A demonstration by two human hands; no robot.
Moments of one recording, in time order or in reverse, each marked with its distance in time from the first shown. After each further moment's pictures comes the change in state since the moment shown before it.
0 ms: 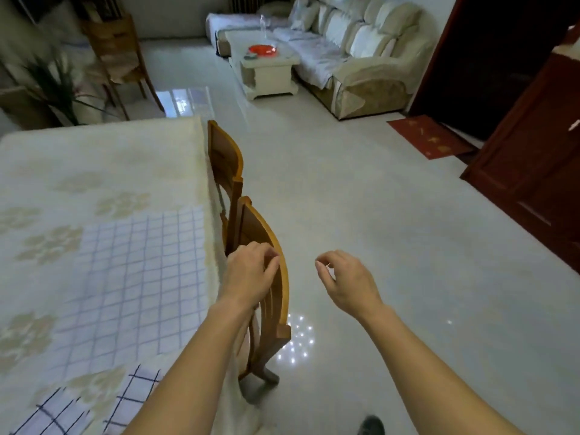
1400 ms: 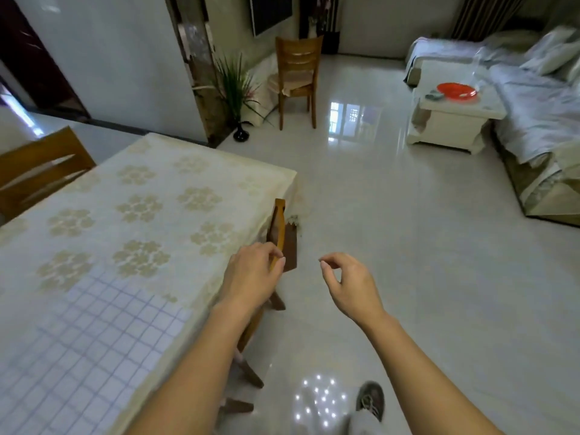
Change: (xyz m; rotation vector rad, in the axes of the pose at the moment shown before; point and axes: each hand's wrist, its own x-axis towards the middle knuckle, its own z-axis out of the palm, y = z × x) left_hand 0.486 -0.065 0.023 0.148 0.295 -0.618; right_hand 0.617 0.097 0.076 0.362 -0.300 -0.473
